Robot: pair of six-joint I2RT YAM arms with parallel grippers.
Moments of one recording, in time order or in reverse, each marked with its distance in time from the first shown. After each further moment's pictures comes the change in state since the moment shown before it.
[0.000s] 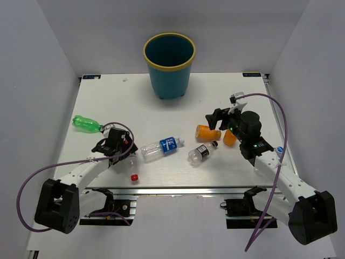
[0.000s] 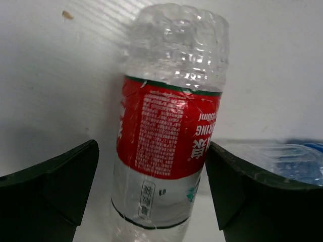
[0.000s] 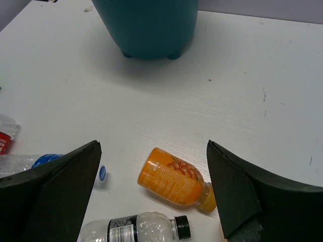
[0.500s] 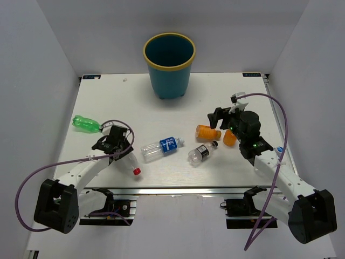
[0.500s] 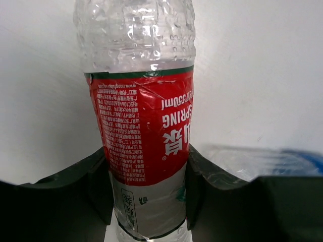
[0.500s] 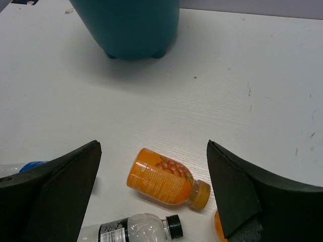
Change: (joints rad) left arm -0.025 0.001 0.036 -0.077 -0.061 -0.023; right arm 0.000 0.011 -0.001 0.000 0.066 0.001
